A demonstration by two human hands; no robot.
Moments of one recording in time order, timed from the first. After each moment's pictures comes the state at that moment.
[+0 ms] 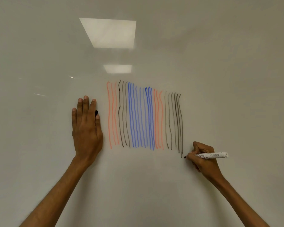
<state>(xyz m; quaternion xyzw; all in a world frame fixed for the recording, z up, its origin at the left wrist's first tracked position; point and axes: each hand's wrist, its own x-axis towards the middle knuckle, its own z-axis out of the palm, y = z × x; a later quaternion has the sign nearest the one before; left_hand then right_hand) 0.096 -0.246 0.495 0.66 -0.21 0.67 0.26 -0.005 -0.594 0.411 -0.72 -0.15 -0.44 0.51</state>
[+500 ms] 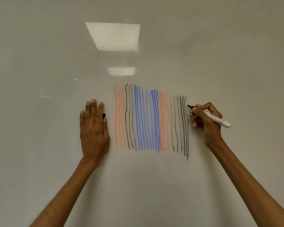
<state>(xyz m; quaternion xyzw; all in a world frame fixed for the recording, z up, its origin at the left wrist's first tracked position) 0.097 -0.243 0.494 0.66 -0.21 0.67 0.25 -0.013 -0.562 0.526 -0.56 -0.21 -0.51 0.62</state>
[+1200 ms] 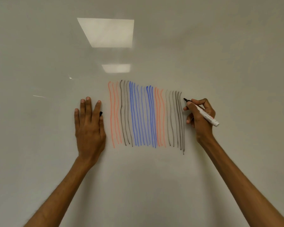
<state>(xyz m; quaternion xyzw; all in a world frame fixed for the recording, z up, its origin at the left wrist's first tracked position) 0.098 -0.243 0.493 0.67 -0.21 0.68 0.21 -0.005 -0.554 0.521 -0.53 -0.19 -0.55 0.62</state>
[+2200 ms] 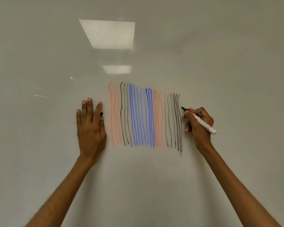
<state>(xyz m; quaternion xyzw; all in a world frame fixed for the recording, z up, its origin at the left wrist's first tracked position) 0.098 -0.244 0.492 0.67 -0.21 0.67 0.22 -0.006 -0.561 0.503 -0.55 -0.17 -0.54 0.61</state>
